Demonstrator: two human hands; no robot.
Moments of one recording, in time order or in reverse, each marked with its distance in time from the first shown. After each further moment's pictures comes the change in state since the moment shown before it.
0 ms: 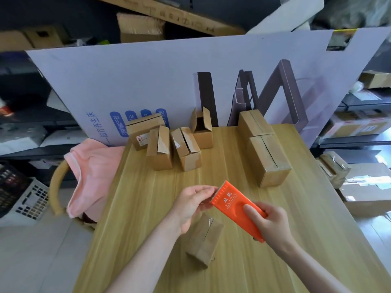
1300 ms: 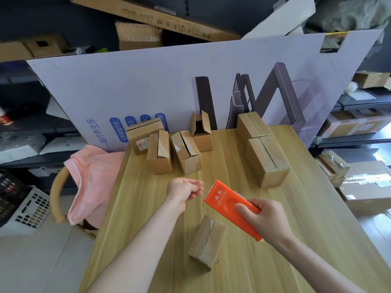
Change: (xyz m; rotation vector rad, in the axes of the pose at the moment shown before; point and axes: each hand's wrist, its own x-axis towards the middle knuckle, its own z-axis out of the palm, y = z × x) left_hand 0.048 0.006 -0.029 0.165 0.387 -0.120; right_hand 0.002 -0.022 0.005 -0.331 -0.020 -0.026
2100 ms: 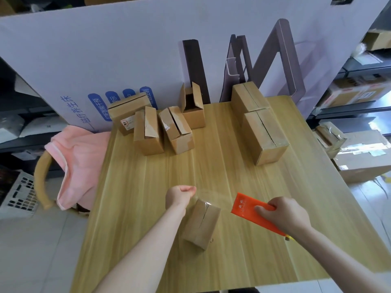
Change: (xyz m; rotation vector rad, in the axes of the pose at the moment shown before) left_hand 0.051 -0.105 0.022 0.211 0.201 -0.169; right_hand 0.023 0.096 -0.009 -0.531 -0.186 0.341
